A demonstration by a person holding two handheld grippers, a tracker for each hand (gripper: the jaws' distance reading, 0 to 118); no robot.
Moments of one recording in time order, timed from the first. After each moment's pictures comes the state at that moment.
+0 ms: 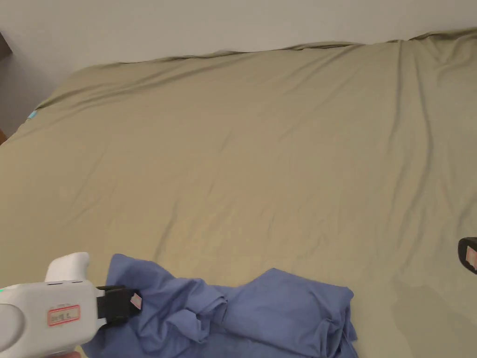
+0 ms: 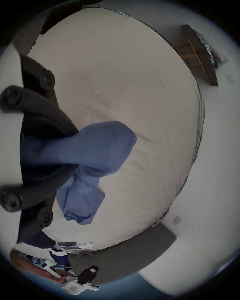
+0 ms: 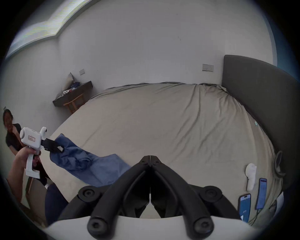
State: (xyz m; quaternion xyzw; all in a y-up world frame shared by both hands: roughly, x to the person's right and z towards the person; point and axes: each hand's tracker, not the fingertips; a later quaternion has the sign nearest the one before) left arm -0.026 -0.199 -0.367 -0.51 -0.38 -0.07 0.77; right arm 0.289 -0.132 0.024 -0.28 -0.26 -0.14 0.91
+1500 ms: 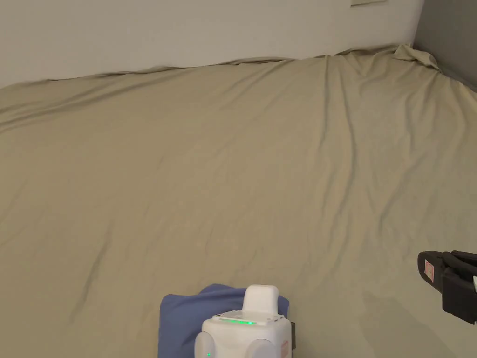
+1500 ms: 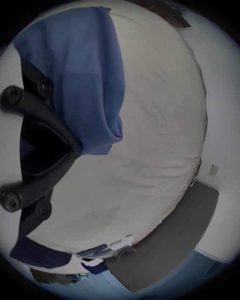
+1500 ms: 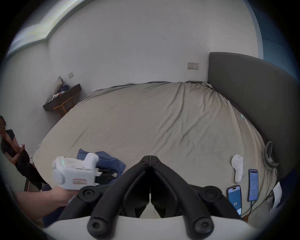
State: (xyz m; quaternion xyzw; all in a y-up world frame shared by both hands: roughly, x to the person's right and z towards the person) left arm 0.211 -0.334 -0.179 -0.44 -0.51 -0.19 0.71; right arm 0.299 -0.131 0.072 -0.28 -0.31 -0.15 0.90
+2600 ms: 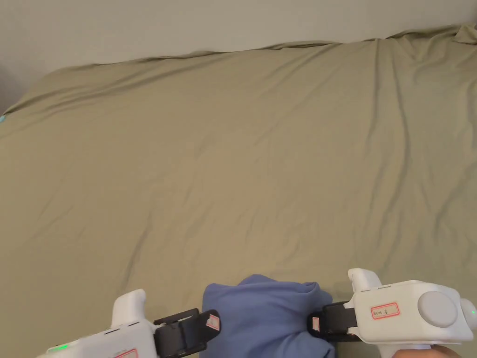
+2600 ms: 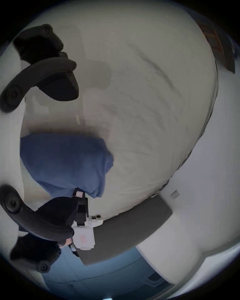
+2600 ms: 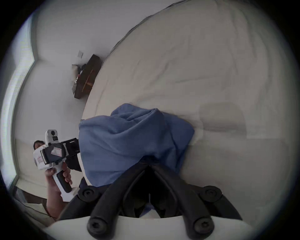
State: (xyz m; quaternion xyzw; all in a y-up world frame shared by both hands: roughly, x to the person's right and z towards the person) left arm 0.036 -0.301 -0.339 -0.50 -0.51 0.03 0.70; right arm 0.348 -0.345 -0.087 -0.42 -0.05 -0.43 0.80
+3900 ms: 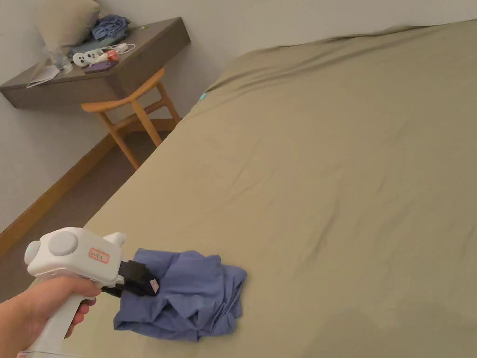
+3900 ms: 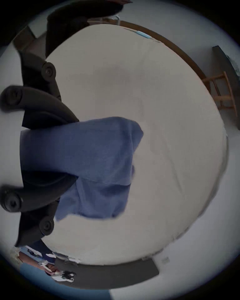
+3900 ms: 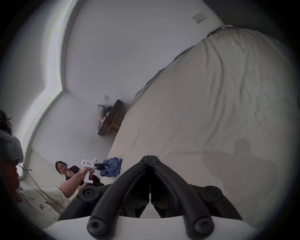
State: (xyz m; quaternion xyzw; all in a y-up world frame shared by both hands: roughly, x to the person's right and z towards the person) left arm -0.242 -0.254 -0.607 -0.63 -0.23 -0.10 0.73; right arm 0.350 -0.207 0.061 -0.20 -0.09 -0.45 0.86
